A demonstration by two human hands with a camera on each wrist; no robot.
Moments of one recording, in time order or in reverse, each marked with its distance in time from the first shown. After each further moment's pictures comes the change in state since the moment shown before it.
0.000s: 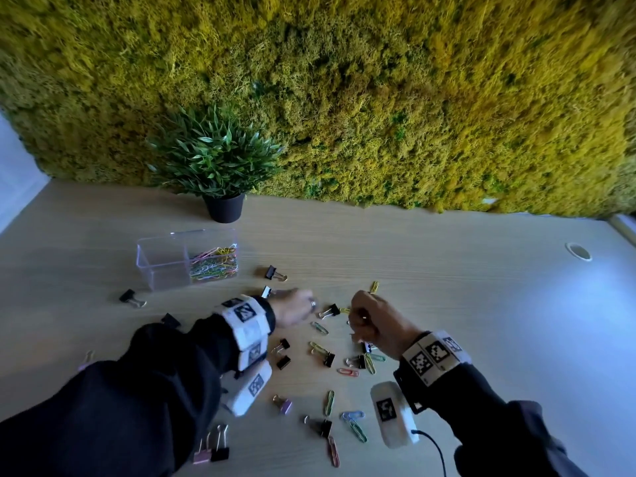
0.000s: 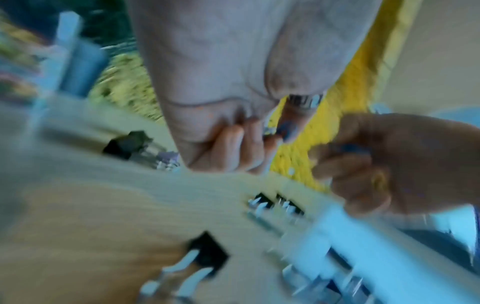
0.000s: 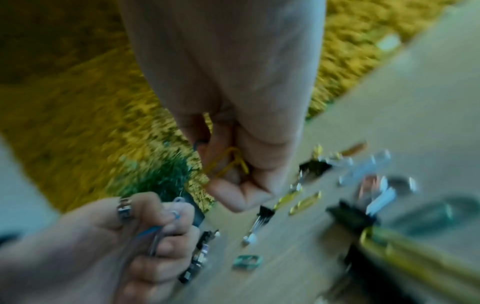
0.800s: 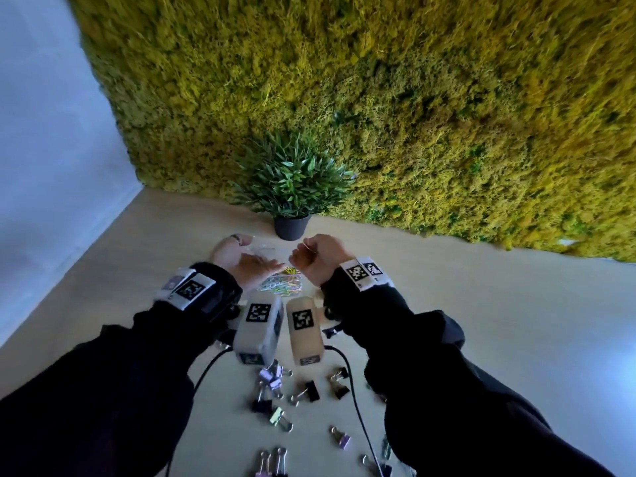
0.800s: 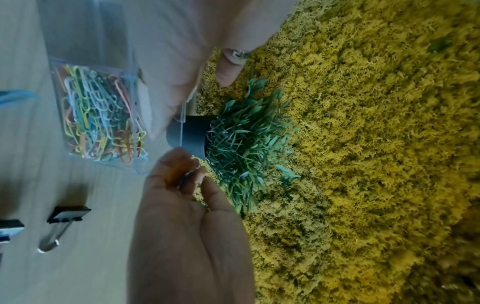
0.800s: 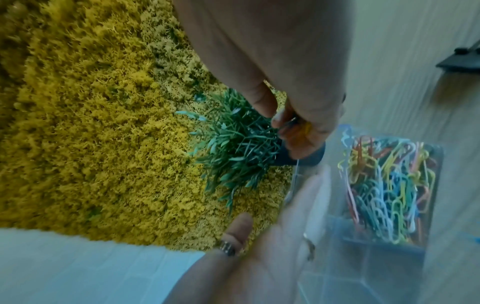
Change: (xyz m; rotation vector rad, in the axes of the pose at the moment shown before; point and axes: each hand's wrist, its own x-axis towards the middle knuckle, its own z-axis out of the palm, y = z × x) left_hand -0.075 -0.051 -0.138 -1.862 0.348 0.090; right_hand 0.083 -0.109 0.190 0.490 0.016 0.065
